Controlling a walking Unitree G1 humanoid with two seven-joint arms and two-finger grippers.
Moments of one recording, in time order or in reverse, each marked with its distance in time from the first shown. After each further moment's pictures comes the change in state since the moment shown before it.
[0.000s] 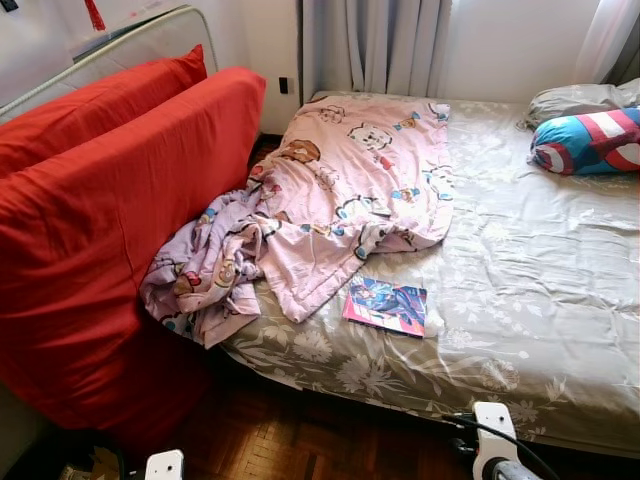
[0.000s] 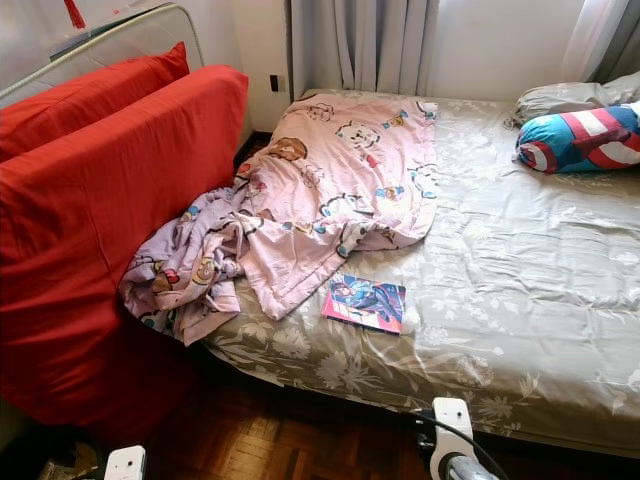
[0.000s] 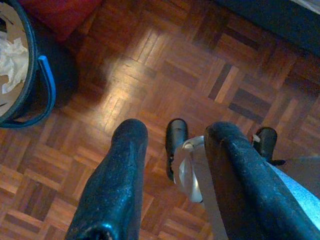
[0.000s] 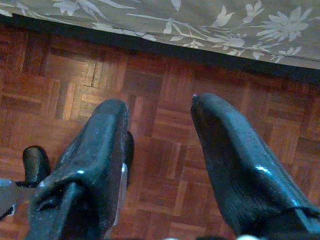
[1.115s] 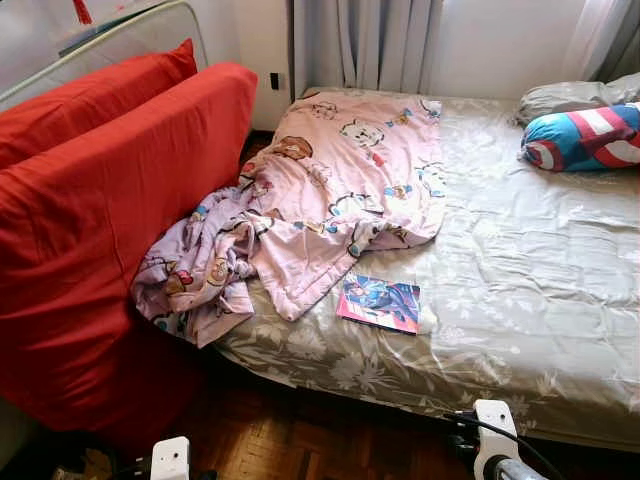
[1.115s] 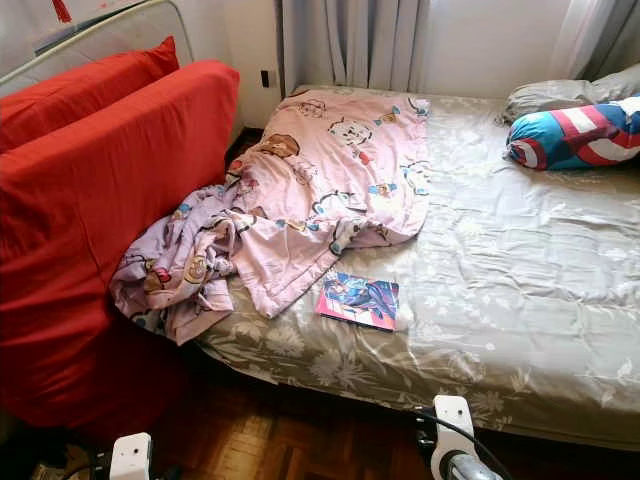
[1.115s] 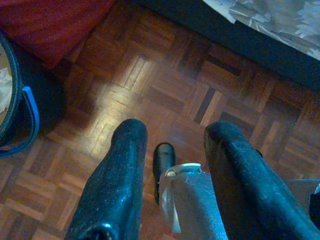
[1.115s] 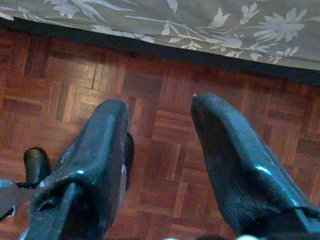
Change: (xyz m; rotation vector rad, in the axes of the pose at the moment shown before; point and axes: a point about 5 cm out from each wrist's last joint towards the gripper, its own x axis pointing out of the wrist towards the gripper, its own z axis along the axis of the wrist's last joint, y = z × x) left arm 0.001 -0.011 0.012 -0.019 -0.112 -0.021; right arm -0.001 -0.002 0.004 0.000 -0.025 0.026
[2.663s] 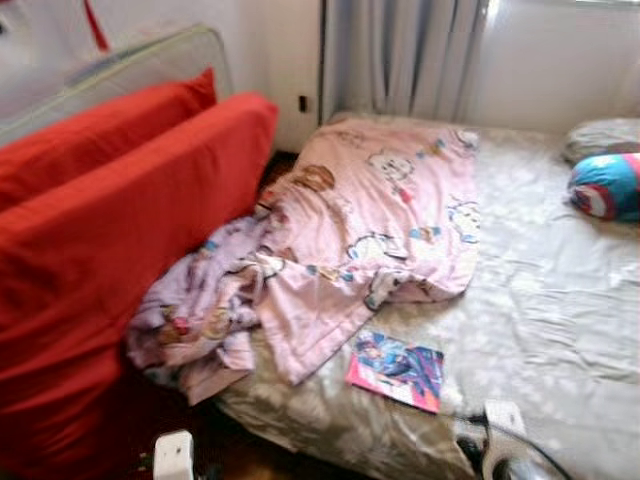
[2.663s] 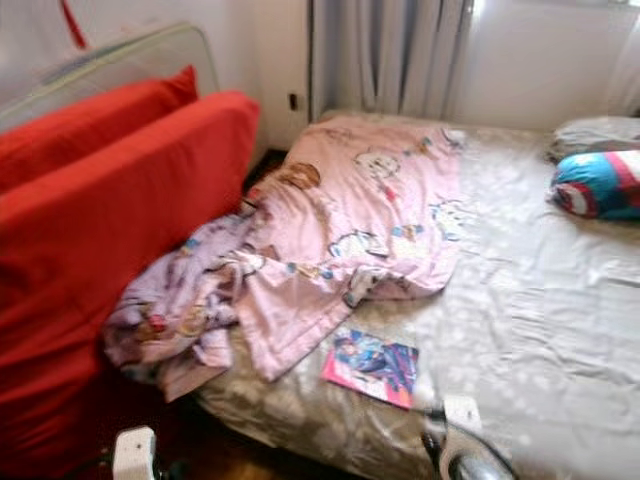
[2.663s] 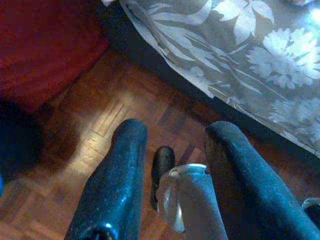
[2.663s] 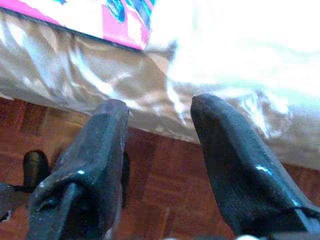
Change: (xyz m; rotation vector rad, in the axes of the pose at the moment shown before) left arm 0.002 0.000 0.007 -0.015 -0.028 -0.013; right arm 0.000 -0.002 0.005 0.004 -0.026 -0.005
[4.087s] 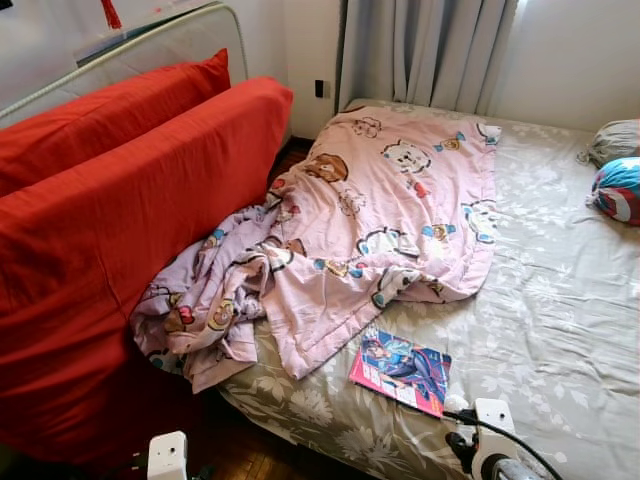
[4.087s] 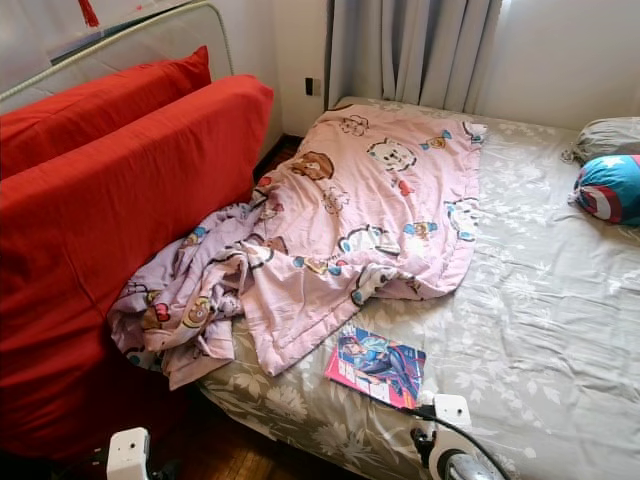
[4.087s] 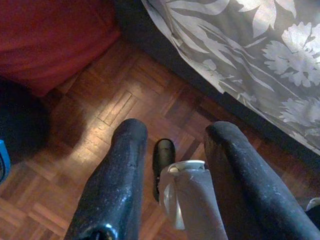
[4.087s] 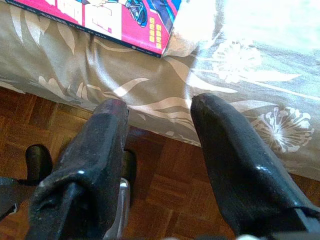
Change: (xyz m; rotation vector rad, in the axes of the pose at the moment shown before) left arm -0.001 0.003 -0.001 0.002 0.003 0.006; right arm 0.000 0.005 -0.005 0.016 0.000 0.003
